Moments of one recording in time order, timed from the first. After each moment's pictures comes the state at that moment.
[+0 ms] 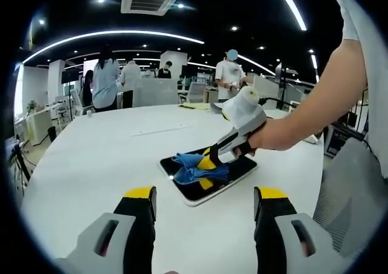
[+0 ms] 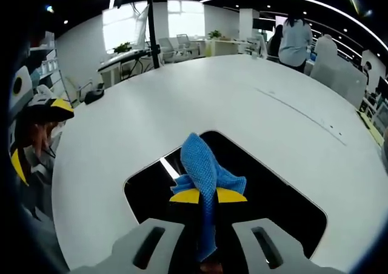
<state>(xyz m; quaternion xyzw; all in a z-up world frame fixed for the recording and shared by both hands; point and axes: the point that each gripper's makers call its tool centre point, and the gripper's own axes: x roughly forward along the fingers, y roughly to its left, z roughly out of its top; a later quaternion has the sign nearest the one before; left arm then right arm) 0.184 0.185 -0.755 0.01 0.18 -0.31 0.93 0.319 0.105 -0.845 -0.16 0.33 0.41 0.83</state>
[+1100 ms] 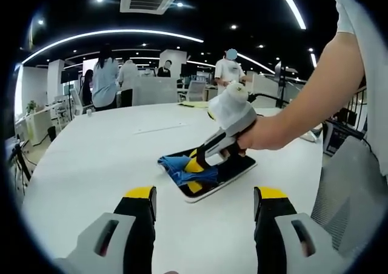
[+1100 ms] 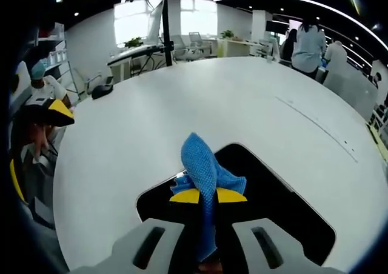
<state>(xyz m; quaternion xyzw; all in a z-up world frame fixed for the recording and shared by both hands) 0.178 0.188 -0.757 0.01 0.19 -0.31 0.93 0.313 0.141 -0.846 -0.18 0.32 0.44 0.82</state>
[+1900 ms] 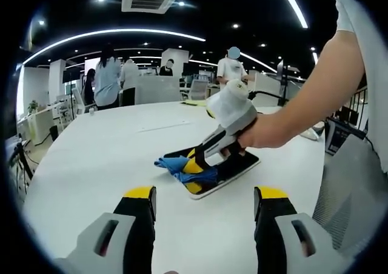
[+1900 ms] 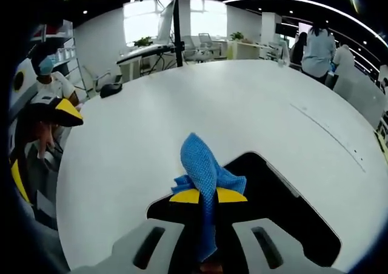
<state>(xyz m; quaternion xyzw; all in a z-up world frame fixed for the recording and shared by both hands) 0.179 0.196 -0.761 0.01 0.19 -0.30 0.93 0.306 0.159 -0.845 -0.19 0.32 0.47 0.80</state>
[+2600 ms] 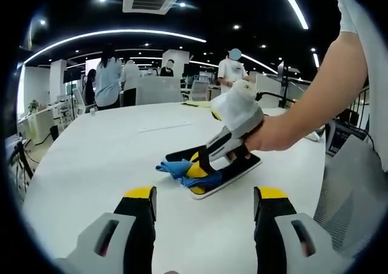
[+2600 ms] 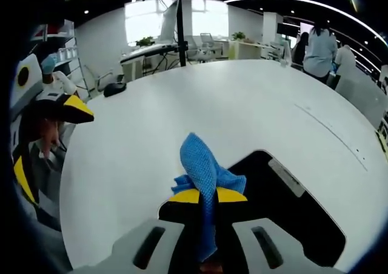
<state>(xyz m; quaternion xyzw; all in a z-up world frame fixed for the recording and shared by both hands) 0.180 0.199 -0.764 0.01 0.19 -0.30 0.94 0.291 0.163 -0.846 -0.19 0.32 0.47 0.80</state>
